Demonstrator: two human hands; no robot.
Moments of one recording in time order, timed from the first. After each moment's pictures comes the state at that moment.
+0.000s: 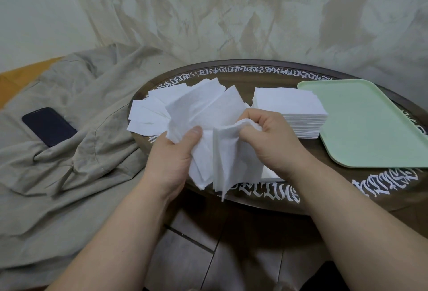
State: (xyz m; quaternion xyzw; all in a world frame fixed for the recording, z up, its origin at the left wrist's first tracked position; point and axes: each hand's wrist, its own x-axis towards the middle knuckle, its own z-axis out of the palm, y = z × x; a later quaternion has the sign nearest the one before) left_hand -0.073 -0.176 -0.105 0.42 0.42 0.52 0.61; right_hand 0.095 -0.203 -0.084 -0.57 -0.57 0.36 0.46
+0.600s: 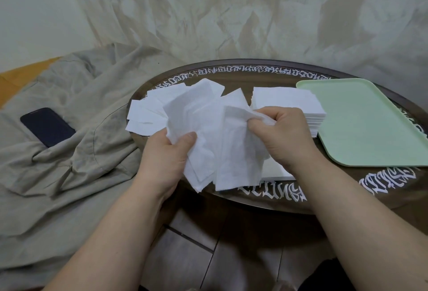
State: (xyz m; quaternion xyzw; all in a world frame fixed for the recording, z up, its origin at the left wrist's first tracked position) left_hand -0.082 -0.172 -0.110 0.48 0.47 0.51 0.54; right_hand 0.112 -0.197 -0.092 -0.64 -0.50 0.28 0.51
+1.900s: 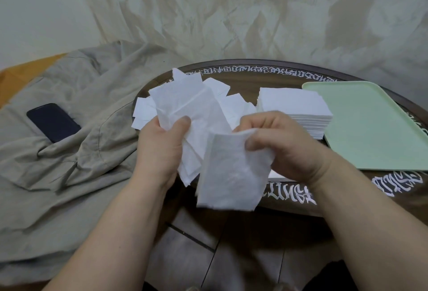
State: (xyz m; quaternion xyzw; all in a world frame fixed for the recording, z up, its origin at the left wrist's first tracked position) left_hand -0.087 -0.167 -0.092 0.43 0.49 0.55 0.52; right_hand 0.093 -0.212 -0.066 -0.43 -0.56 0.57 0.43
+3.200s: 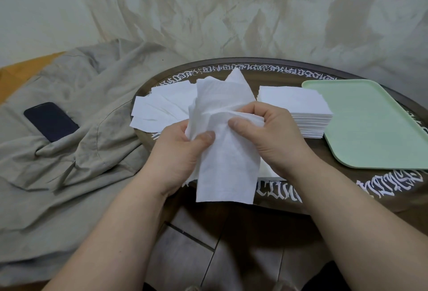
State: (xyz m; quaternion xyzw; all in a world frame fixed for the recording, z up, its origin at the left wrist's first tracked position) left_hand -0.085 -0.179 -0.091 0.53 0.42 0.42 0.61; right_hand 0.084 -0.201 -0.079 -0.55 -0.52 0.39 0.53
